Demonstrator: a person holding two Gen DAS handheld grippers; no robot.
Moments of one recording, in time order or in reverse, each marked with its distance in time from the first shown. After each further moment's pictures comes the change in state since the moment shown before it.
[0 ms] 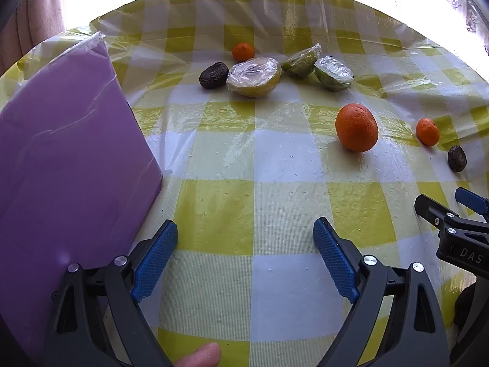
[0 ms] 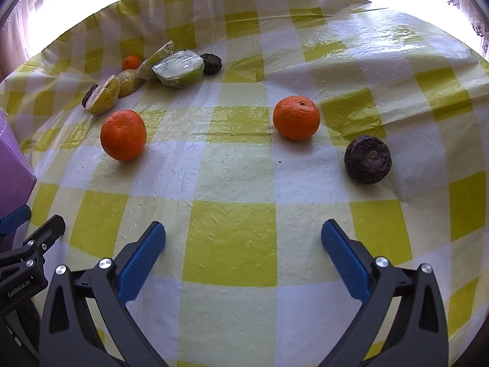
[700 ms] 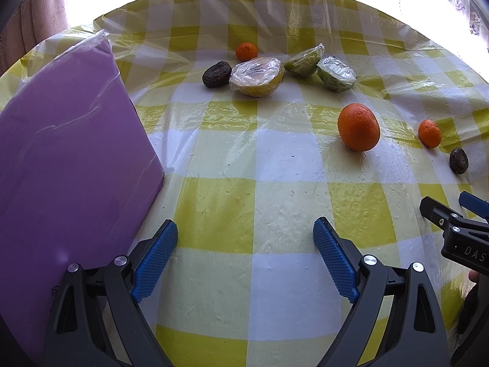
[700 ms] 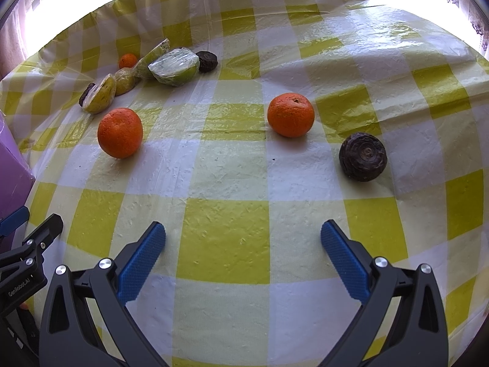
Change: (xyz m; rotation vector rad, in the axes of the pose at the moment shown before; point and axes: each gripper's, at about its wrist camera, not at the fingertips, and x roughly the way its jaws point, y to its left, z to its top) left arm -0.002 0.000 -0.002 -0.012 0.002 0.008; right arm -0.003 -0.011 0.000 0.032 0.024 -0.026
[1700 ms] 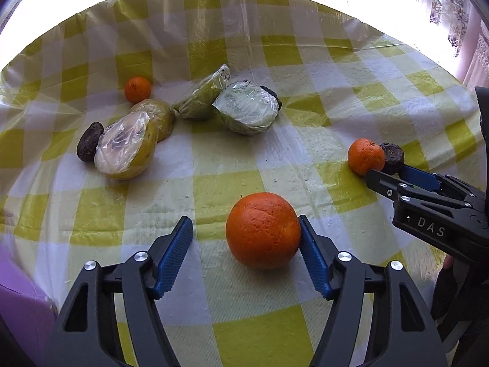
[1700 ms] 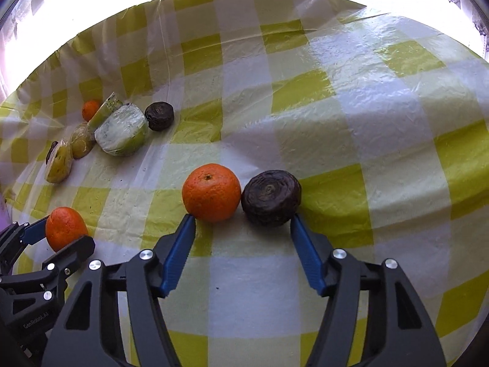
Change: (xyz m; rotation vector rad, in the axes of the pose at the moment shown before) left arm 0.053 -0.077 0.082 0.138 -0.020 -0.252; right arm 0.043 -0.034 0.082 0.012 -0.090 0.030
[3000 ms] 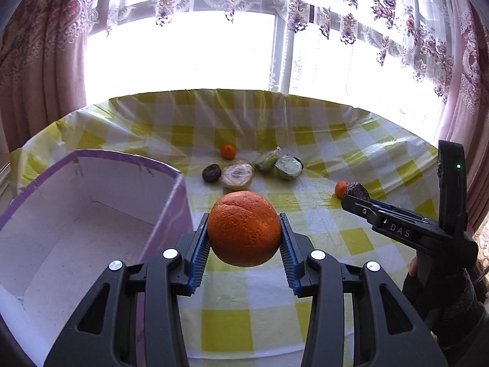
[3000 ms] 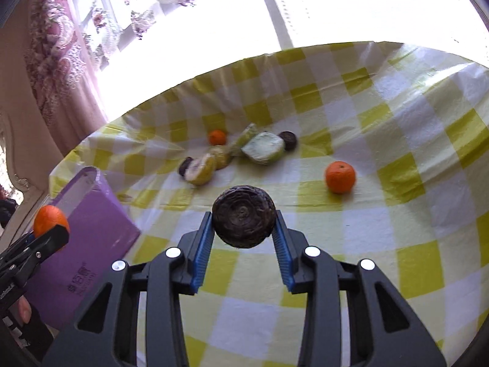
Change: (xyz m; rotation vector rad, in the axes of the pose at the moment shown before) left arm -0.227 0.048 -0.093 -0.072 -0.346 0.142; right arm -0.136 0.075 -0.050 -0.030 -0.193 0.490
